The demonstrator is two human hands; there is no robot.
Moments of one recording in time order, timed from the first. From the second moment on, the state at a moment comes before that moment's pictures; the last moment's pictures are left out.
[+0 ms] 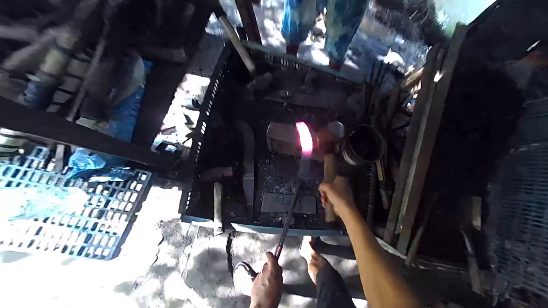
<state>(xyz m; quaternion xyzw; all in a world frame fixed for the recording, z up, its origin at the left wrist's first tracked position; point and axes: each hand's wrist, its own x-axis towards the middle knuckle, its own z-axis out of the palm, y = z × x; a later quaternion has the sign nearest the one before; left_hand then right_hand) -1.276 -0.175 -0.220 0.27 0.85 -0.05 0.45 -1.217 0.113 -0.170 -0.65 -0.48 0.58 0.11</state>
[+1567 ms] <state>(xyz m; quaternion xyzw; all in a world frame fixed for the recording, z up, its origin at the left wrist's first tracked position) -1.273 -0.189 -0.204 0.27 0.84 -0.03 0.47 -1.201 0.106 0.042 -0.56 -0.64 0.51 0.13</state>
